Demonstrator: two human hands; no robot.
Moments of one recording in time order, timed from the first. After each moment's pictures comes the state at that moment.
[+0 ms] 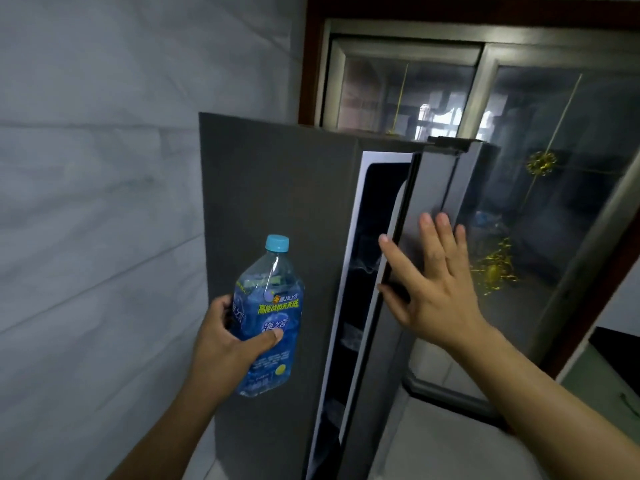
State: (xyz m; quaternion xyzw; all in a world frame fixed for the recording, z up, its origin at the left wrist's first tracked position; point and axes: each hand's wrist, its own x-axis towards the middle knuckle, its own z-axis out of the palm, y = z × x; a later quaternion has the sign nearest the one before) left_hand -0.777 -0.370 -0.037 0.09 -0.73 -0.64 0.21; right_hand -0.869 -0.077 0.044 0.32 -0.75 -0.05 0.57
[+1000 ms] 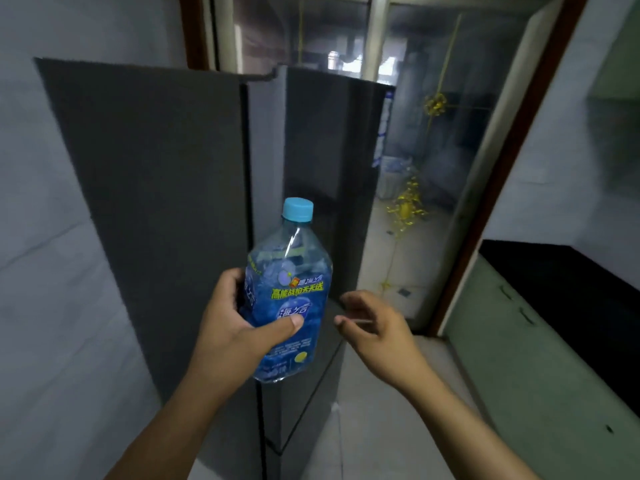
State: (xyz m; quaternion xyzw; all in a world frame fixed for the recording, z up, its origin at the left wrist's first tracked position) left_hand -0.750 -0.264 -0.018 -0.10 -0.70 -0.71 0.08; right_hand -0.755 -0.045 -0.051 0.05 -0.87 0.47 0.16
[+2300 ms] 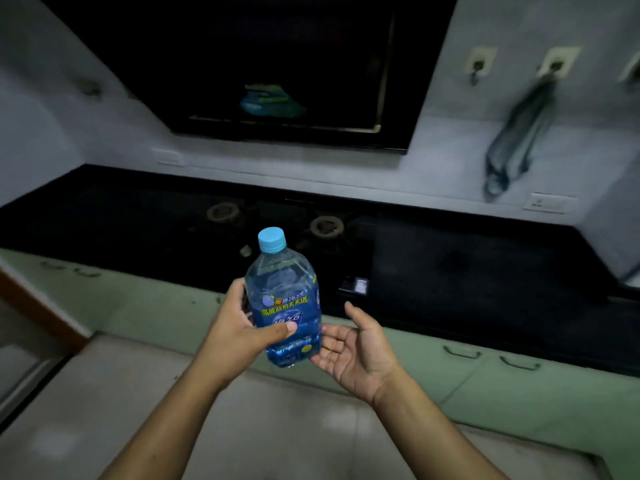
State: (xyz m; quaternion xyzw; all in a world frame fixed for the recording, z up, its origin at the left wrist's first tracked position) left_hand -0.452 0.454 -0.124 -0.50 -0.56 -0.48 -0.46; right_hand -0.258 0.477 -0.167 -0.43 -0.12 0.81 0.37
